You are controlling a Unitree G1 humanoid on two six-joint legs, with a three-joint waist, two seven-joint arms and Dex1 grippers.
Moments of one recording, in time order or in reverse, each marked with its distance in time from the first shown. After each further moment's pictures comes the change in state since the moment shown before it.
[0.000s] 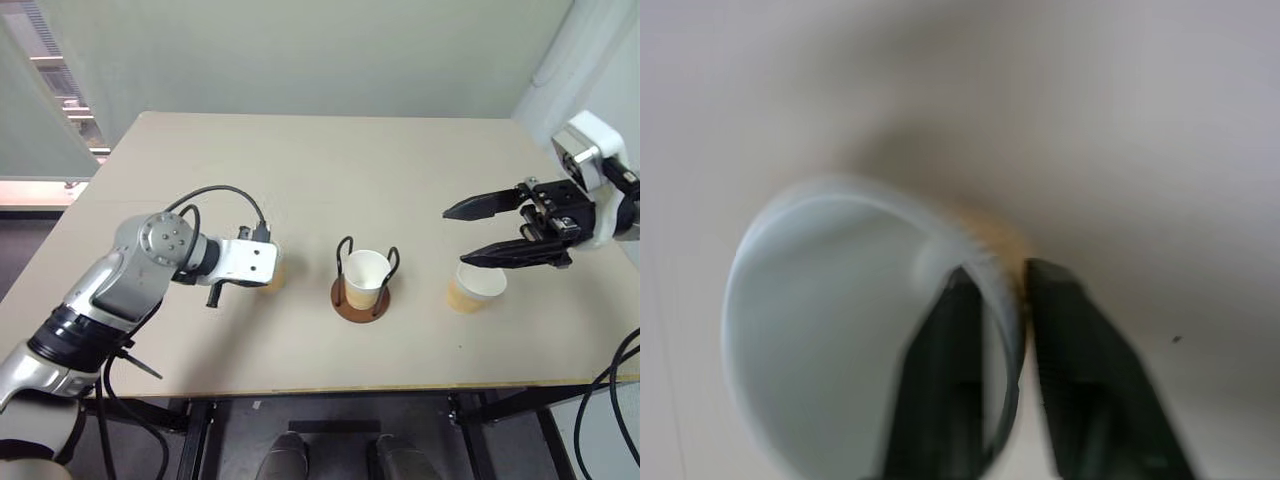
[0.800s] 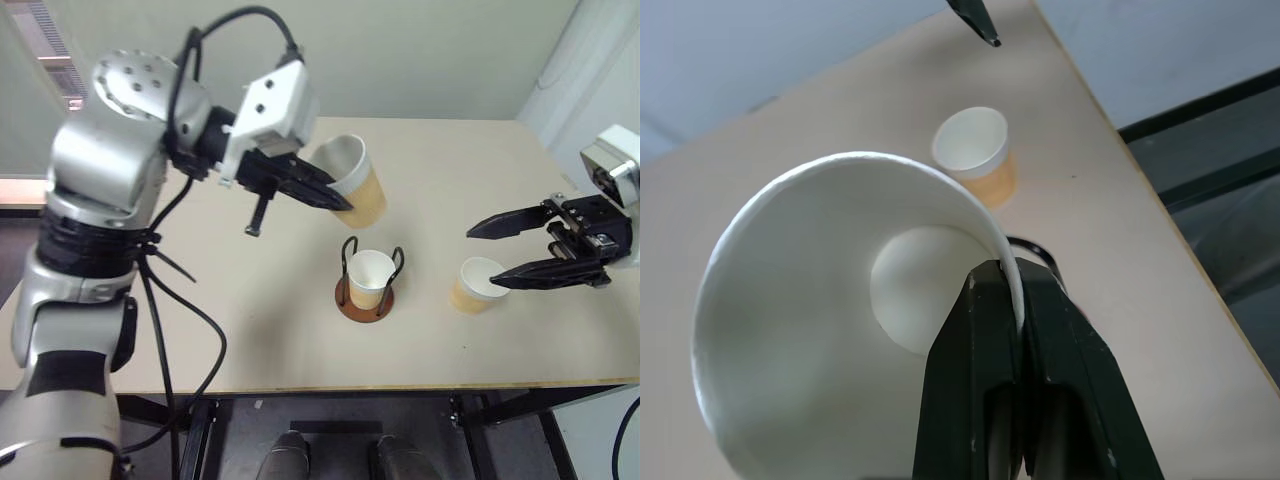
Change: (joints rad) left arm -0.533 -0.273 0.091 0.099 -0.427 0.338 -0.217; right arm 0.112 -0.119 -0.094 -0.084 0.113 0.094 -0.002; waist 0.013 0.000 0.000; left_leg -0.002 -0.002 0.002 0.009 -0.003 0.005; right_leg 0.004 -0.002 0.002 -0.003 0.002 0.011
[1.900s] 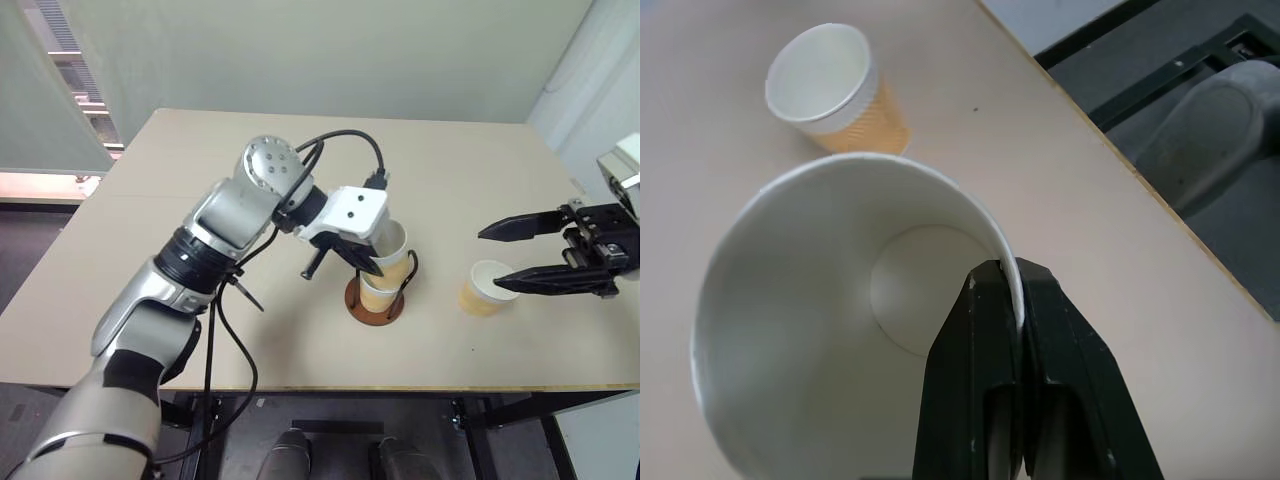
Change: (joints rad) left arm 0.060 -0.177 -0.243 0.106 0.191 -0.274 -0.041; right arm 0.113 -0.059 -0.087 -0.055 0.023 -0.005 -0.080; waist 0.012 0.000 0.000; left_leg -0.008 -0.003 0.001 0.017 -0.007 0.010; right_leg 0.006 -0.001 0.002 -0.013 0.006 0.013
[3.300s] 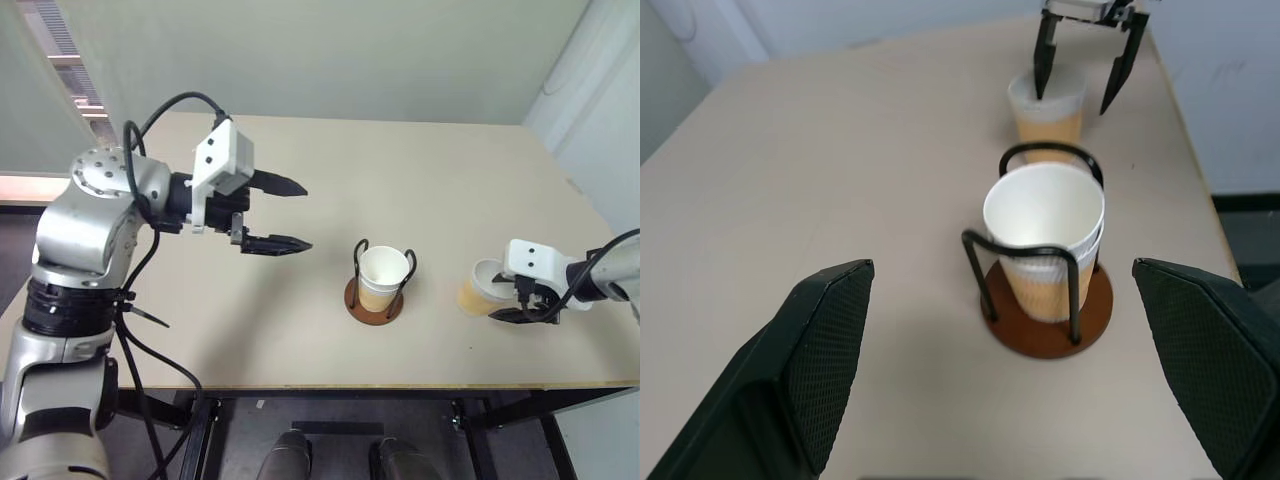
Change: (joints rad) left arm 0.330 0.314 0.485 -0.230 -0.278 0.310 0.229; right arm 0.118 -0.013 0.455 0.143 -0.752 -0.366 -0.222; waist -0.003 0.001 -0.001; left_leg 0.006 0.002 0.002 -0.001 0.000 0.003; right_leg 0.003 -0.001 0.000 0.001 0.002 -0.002
